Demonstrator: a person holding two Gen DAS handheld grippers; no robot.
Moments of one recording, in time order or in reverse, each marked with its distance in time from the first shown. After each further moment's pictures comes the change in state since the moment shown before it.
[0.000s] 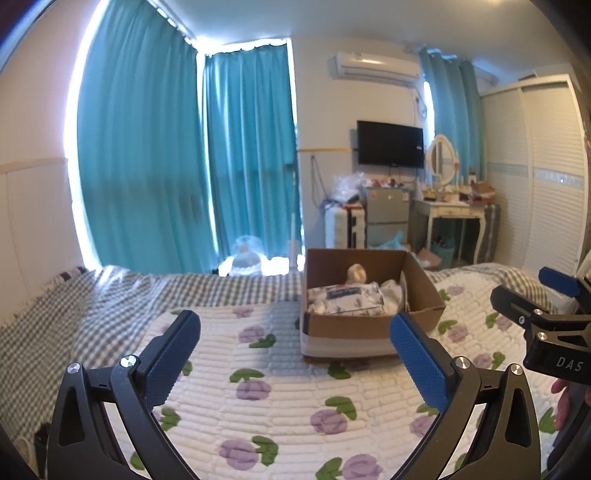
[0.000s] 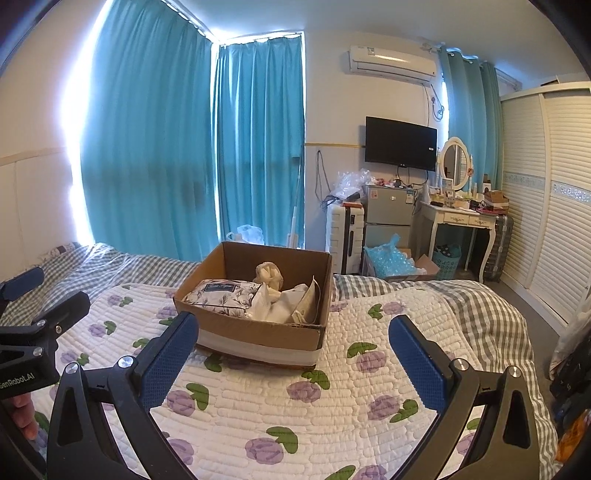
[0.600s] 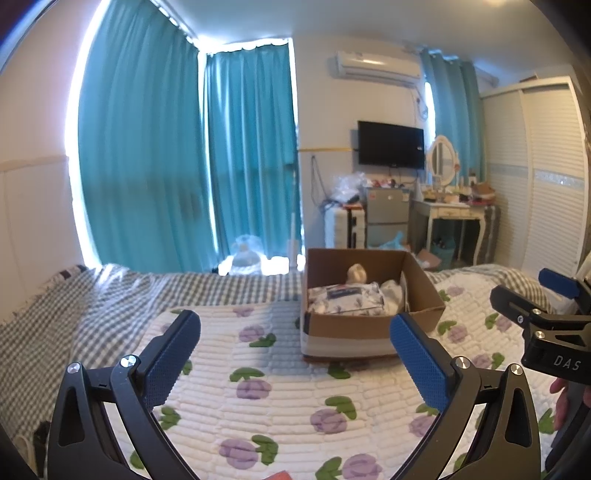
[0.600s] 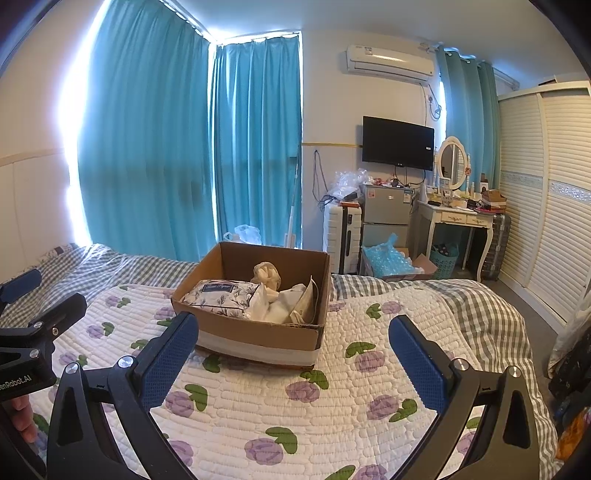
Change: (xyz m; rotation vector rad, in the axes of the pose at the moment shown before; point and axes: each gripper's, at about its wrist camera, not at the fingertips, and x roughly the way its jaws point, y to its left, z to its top) left arm 0.002 0.000 0.000 -0.003 0.004 -0.001; right arm 0.001 0.002 -0.001 0.003 0.001 -0.012
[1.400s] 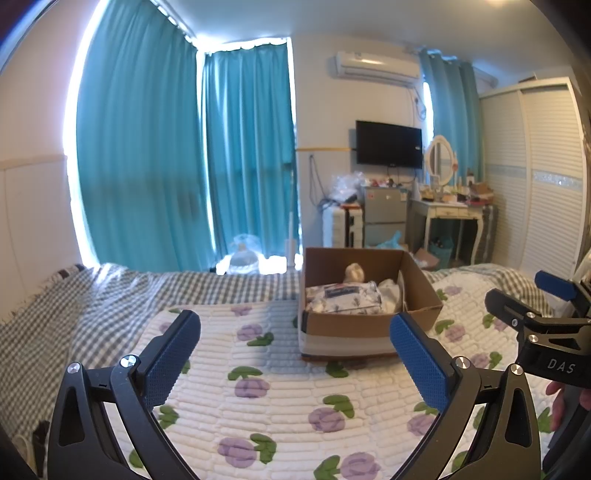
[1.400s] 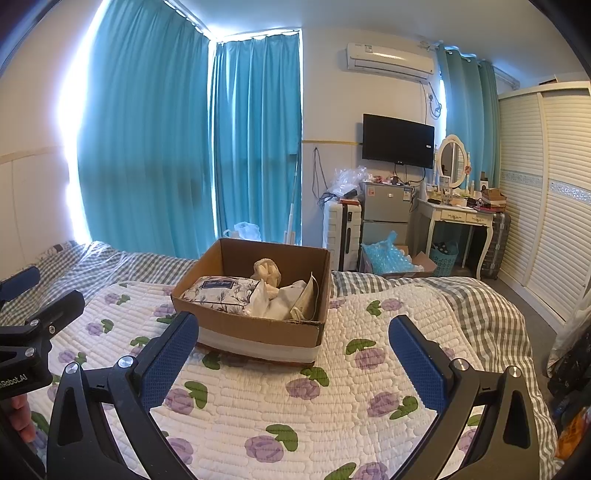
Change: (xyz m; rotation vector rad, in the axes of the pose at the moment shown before) left arm -0.001 -0.002 -0.002 -0.004 0.001 -0.009; right arm 0.001 0.002 -0.001 0.005 0.009 -0.003
